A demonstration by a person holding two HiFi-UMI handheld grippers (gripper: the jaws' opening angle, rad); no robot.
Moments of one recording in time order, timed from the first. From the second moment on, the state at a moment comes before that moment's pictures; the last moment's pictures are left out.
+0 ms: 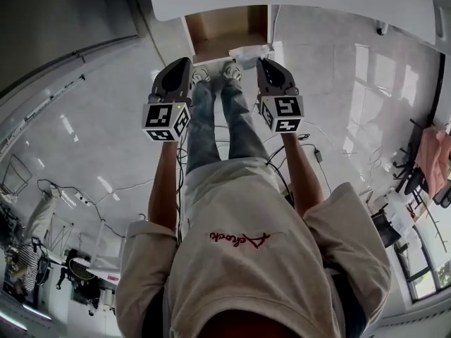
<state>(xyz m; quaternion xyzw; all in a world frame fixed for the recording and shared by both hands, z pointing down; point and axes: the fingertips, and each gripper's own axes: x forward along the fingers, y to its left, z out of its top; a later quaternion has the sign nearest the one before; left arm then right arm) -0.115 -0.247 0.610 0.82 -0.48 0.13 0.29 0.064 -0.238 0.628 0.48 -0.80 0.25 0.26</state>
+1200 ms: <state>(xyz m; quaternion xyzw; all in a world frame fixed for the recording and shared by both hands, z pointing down) -0.096 -0.219 0.722 0.80 -0.48 0.13 0.34 0.024 -0.317 0.757 0.39 -0.84 0.18 0.33</state>
